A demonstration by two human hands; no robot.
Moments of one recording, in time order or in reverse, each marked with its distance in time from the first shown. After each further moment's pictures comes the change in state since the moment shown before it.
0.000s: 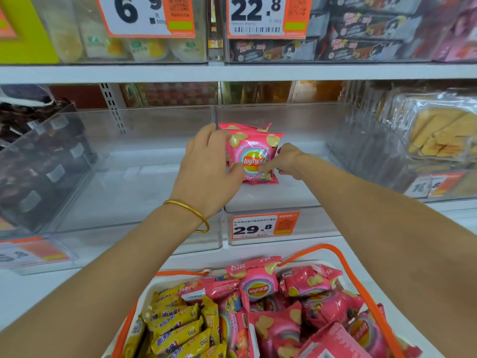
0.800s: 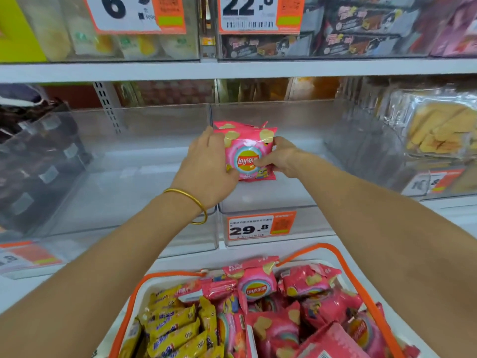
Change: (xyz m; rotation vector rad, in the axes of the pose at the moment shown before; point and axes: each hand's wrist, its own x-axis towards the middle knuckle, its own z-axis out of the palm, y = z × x) left_hand 0.017 -0.007 0.011 0.080 -0.173 -0.043; right_hand -0.012 -0.005 0.004 0.250 -0.028 -0.075
